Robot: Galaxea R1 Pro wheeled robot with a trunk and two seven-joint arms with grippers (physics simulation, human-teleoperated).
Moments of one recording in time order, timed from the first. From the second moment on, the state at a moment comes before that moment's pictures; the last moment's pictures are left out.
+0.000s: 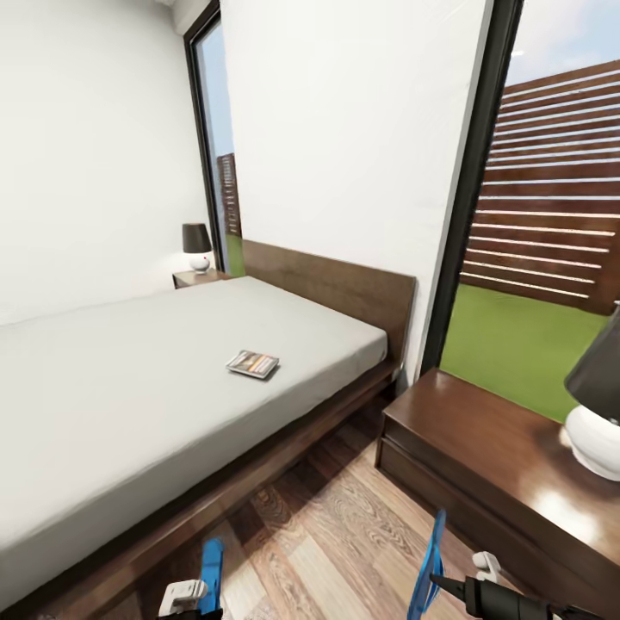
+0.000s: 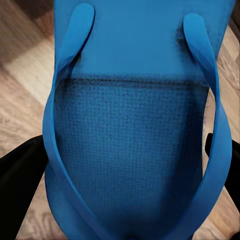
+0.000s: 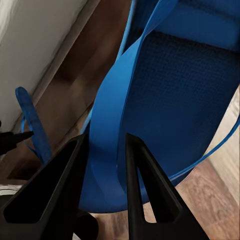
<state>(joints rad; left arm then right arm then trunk) -0.47 0.13 0.44 -0.02 -0.24 -0.09 -0.60 -0.58 -0.31 0.51 0.08 -0.78 0.03 1.21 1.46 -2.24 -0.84</state>
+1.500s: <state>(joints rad) -0.47 0.13 0.44 -0.02 -0.24 -0.09 -0.60 -0.58 -0.31 0.51 0.08 -0.78 0.03 1.21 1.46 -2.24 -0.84</state>
